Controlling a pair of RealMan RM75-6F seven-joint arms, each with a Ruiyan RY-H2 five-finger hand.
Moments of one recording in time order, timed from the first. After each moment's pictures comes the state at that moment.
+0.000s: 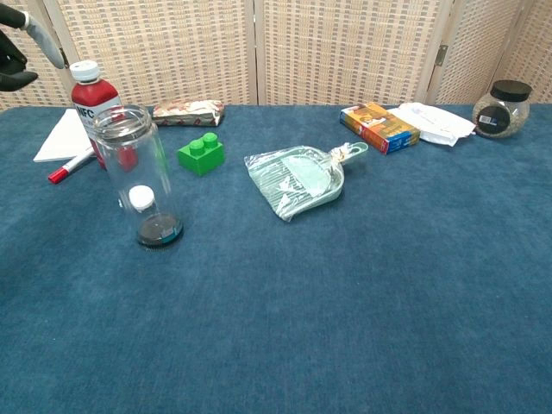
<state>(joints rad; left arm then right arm) -0.62 -1.04 -0.20 -1.72 1.16 1.04 -0.05 0.10 -0.86 0.19 -1.76 -1.31 1.46 0.14</state>
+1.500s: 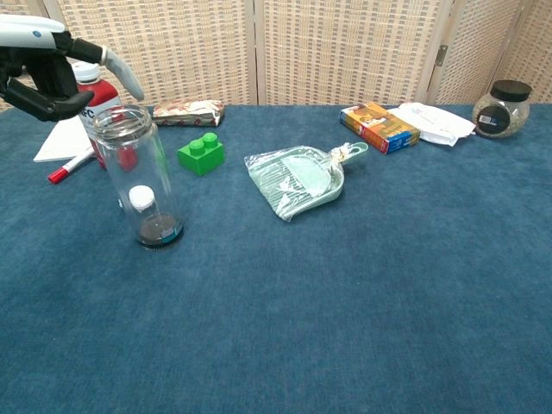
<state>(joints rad) -0.71 -1.02 -0.14 -1.72 1.51 0.88 -0.41 0.09 -0.86 0.19 -1.76 -1.30 1.45 0.15</state>
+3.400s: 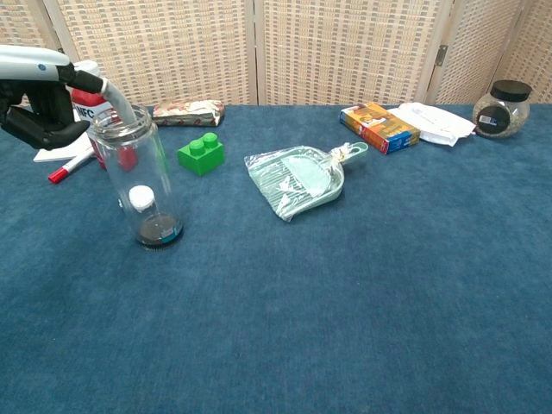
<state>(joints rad) -0.72 -1.01 -0.10 -1.75 1.45 0.85 -0.23 0.07 -0.86 0.18 -1.74 -1.32 1.46 0.18</state>
